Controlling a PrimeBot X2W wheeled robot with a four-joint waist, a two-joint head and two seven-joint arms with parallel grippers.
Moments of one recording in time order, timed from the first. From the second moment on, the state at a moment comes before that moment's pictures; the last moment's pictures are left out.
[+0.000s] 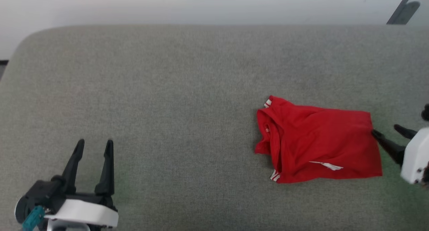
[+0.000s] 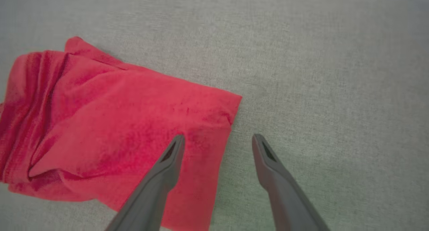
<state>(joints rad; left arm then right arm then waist) 0.00 0.22 -0.01 0.07 -0.30 -0.13 -0.26 -0.34 -0.69 0.30 0.30 0.81 0.13 0.40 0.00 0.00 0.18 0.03</state>
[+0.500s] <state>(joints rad) -0.12 0.22 -0.07 0.09 -0.33 -0.13 -0.26 -0.49 -0.69 0.34 0.36 0.91 0.13 0.73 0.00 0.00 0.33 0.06</state>
